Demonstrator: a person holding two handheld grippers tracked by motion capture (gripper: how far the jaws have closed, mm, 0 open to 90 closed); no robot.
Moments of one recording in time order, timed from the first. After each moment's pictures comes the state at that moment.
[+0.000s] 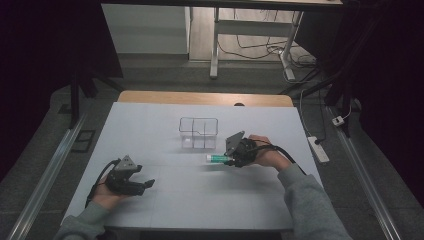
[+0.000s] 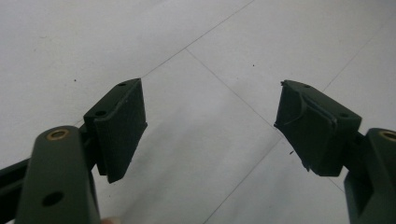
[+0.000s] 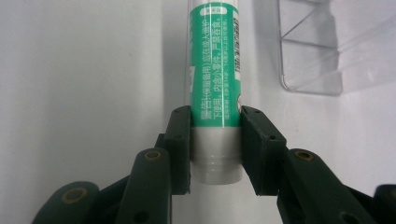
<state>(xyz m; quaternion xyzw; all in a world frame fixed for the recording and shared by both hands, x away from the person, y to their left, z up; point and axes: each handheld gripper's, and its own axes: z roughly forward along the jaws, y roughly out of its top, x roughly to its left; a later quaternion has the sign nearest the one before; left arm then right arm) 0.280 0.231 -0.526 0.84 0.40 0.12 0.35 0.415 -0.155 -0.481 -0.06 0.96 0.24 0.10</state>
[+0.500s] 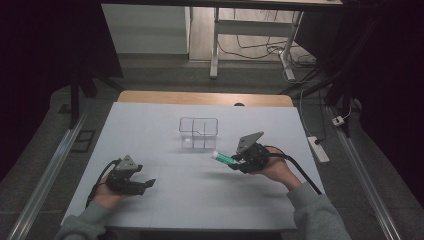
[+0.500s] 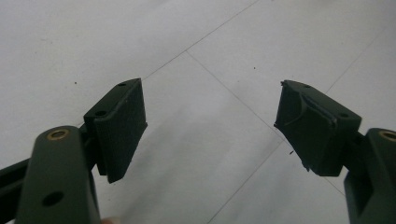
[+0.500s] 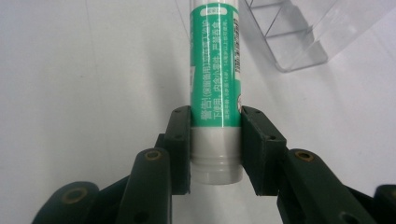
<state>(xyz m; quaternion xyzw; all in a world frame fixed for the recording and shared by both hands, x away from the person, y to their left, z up) 0.280 0.229 -0.526 0.84 0.40 0.13 0.35 0.377 -0.181 -0.459 0.10 0.94 0.30 0.09</state>
